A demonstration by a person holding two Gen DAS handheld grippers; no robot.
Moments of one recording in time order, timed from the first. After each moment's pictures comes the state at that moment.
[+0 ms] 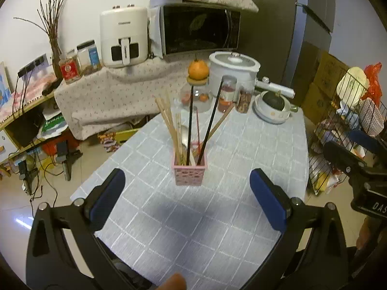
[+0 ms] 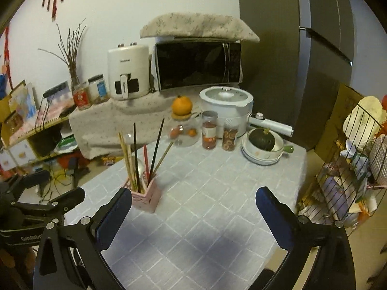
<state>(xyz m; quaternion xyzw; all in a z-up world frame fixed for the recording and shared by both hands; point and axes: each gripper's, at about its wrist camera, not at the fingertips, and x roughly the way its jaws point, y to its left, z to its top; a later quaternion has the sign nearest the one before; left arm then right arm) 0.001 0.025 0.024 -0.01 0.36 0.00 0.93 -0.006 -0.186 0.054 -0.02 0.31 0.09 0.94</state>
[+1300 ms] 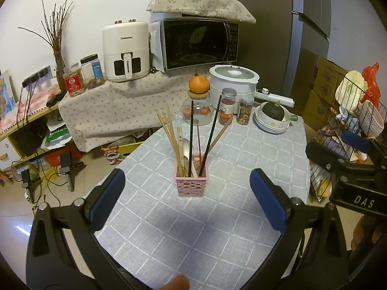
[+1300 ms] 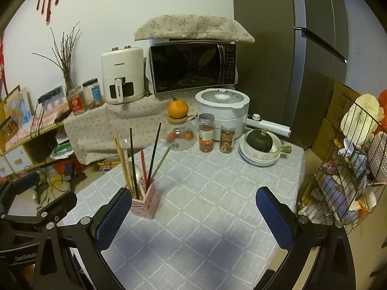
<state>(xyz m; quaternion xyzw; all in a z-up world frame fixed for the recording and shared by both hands) -0.009 0.016 0.030 0.00 0.33 0.01 0.94 0.001 -0.176 0.049 -0.02 0.32 0.08 0.94</state>
